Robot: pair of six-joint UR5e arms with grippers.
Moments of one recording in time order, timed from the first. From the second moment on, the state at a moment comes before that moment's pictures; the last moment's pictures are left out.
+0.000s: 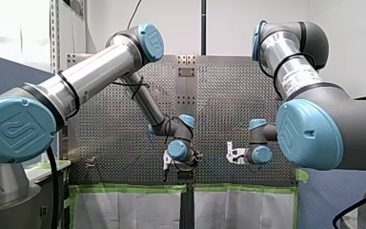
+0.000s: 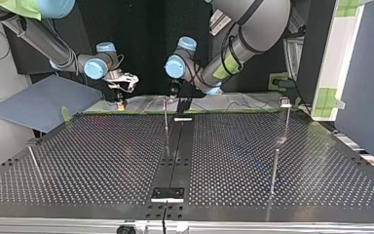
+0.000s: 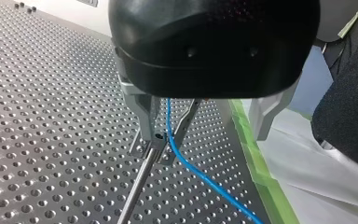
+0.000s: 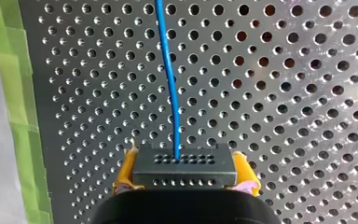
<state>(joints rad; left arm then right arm) -0.62 -2.50 -1.46 -2.68 -1.82 -1.74 1.85 -0.68 1.63 -0.72 1.40 1.54</state>
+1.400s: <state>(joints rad) -0.71 -2.46 -1.48 -2.72 -1.93 -1.67 1.85 -0.68 1.63 -0.72 1.40 1.54</state>
